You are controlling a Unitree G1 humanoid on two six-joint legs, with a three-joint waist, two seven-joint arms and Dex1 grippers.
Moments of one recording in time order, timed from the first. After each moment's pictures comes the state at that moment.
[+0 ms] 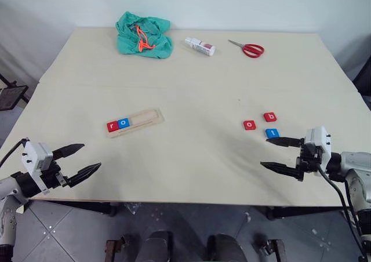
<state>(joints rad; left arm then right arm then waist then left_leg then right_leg) 0.05 0.78 0.49 0.11 -0.50 0.10 -1.05 -0.26 -0.81 -0.20 0.21 0.44 0.11 1.34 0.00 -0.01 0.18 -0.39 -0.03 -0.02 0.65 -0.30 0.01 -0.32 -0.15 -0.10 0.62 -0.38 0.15</state>
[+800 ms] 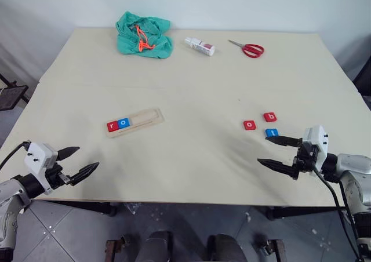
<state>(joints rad) 0.08 0.80 0.47 0.09 -0.44 0.19 -0.89 -0.22 -0.78 -0.21 0.16 0.46 0.15 1.25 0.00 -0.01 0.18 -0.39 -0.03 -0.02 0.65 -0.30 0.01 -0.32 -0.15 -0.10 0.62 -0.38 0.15</state>
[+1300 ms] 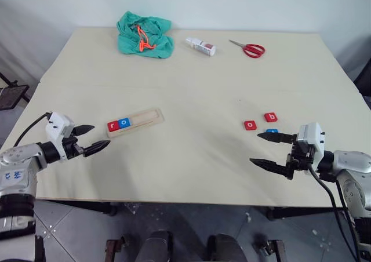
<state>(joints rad) -0.51 0.83 0.21 0.65 -0.29 0.10 -1.02 -0.17 -0.77 -0.20 -0.13 0.53 0.25 1.18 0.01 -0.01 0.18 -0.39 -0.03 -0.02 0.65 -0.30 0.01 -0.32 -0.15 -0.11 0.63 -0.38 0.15</state>
